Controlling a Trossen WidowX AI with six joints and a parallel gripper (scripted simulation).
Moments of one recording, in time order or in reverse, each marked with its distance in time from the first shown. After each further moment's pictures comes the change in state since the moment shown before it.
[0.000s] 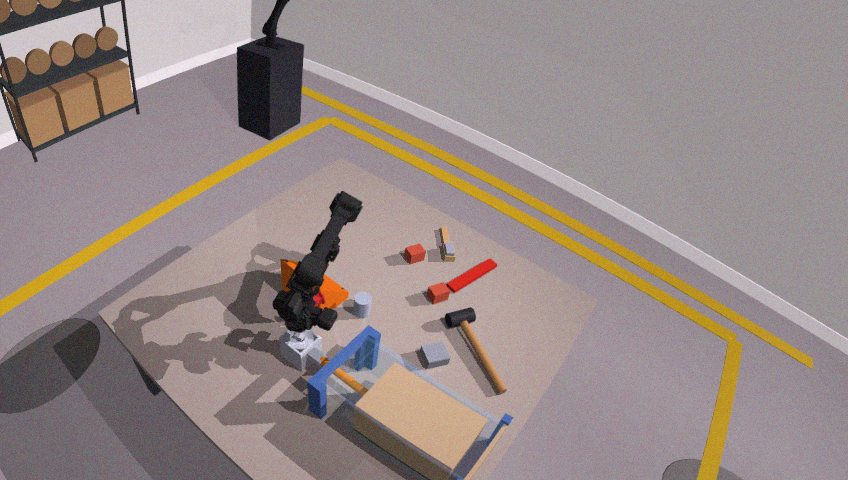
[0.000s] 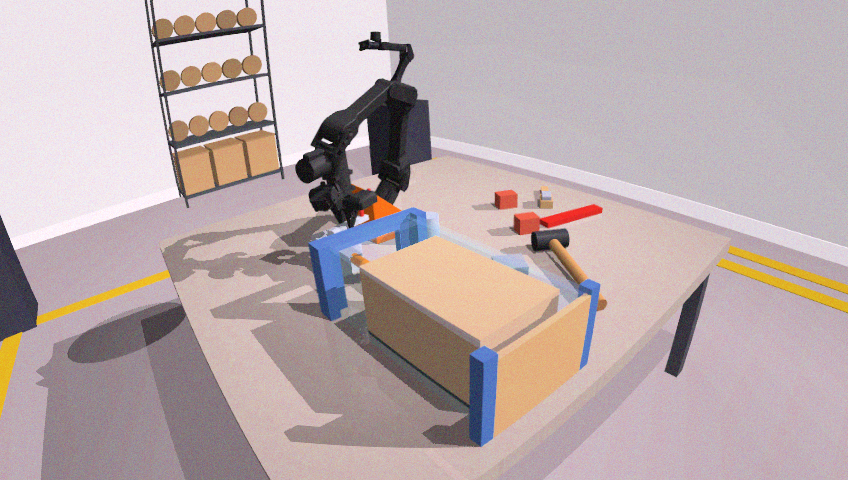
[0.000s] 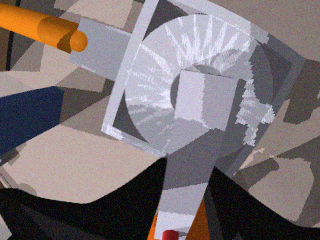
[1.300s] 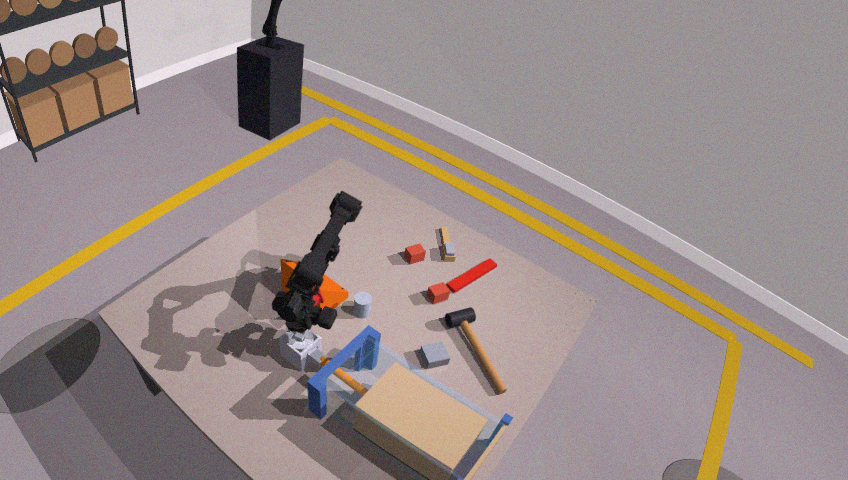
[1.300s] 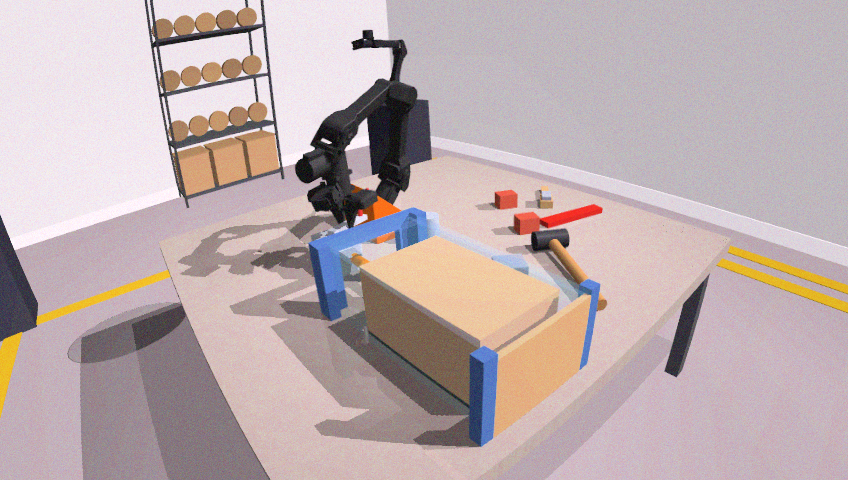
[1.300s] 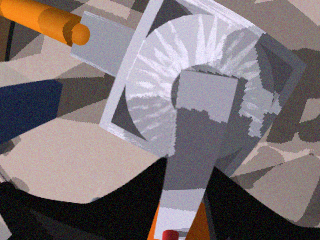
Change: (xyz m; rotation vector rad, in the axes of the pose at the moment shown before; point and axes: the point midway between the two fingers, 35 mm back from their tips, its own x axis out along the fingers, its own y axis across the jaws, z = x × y) arm -0.001 -0.001 0.000 -0.054 -0.003 -0.005
